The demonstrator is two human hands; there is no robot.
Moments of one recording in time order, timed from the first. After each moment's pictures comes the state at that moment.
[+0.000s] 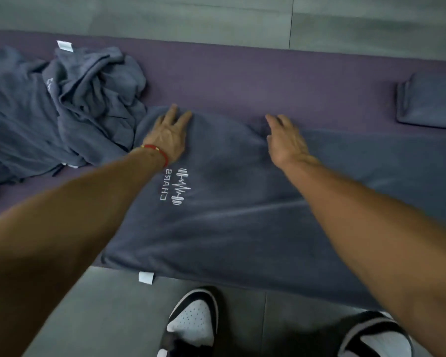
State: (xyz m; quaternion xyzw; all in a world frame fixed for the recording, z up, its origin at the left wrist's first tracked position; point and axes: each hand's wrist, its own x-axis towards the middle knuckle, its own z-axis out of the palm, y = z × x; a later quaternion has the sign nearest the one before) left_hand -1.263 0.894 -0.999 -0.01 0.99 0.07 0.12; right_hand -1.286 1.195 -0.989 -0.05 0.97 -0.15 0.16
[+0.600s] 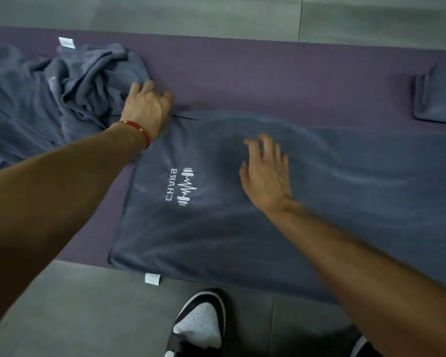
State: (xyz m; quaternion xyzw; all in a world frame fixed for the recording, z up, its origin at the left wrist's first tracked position) left_hand -1.294 0.867 -0.941 0.10 0.98 -0.14 0.03; right_hand -1.201 1.145 -0.986 -0.10 0.98 -0.15 0.00
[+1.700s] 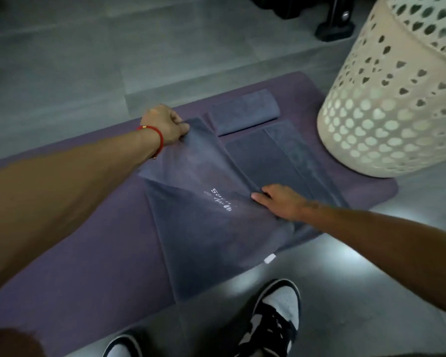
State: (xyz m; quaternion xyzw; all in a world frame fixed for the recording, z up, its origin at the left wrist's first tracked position) left_hand -1.288 1.264 -0.782 0.07 0.94 0.30 0.14; right_hand -1.080 1.492 -0.863 0.14 0.92 -0.28 0.24
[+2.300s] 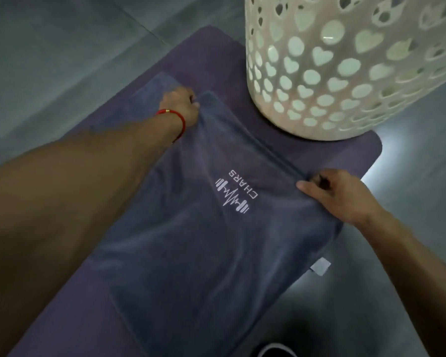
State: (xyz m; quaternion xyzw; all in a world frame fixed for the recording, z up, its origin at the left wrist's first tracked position) left_hand -1.352 1.582 -0.924 0.32 0.93 0.13 0.13; right_hand -1.007 1.695 -0.954 0.42 0.84 -0.34 0.04
